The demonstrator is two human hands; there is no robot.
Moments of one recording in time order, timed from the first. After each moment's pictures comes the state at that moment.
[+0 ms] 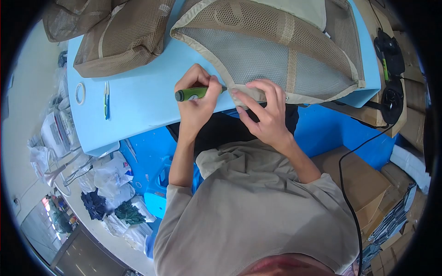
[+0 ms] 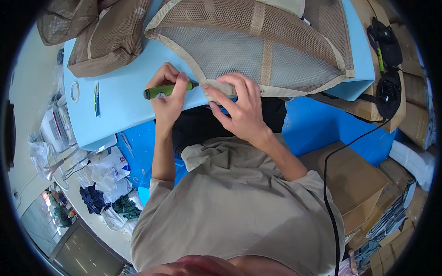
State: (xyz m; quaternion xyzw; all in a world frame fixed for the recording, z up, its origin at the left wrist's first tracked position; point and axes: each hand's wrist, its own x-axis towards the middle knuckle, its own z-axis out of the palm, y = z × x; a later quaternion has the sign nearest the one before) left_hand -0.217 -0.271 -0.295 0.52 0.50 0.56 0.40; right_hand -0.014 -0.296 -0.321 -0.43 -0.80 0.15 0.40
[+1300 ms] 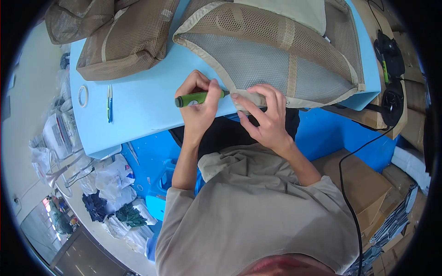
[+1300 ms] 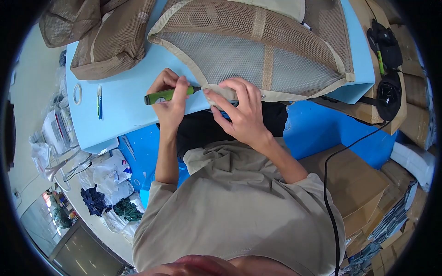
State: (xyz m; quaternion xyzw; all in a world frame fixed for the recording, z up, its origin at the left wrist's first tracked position) left_hand -0.211 -0.269 -0.297 0.51 0.51 0.59 0.36; right_hand -0.016 -0.296 -0.324 -0.43 -0.80 0.13 0.39
